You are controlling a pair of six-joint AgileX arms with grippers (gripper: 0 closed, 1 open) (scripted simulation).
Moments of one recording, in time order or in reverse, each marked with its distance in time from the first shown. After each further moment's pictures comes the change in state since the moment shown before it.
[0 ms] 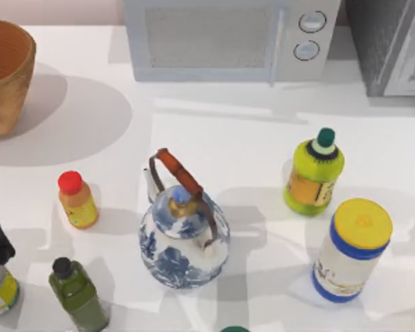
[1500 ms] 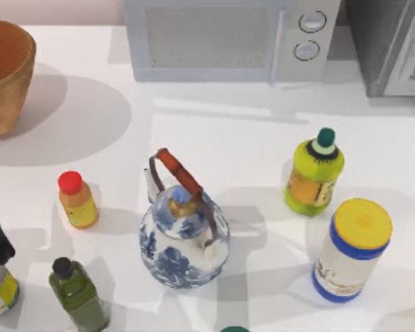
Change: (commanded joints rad) left arm 0.000 0.000 0.000 0.000 0.000 0.000; right arm -0.648 2.236 0.861 1.430 -1.337 0.092
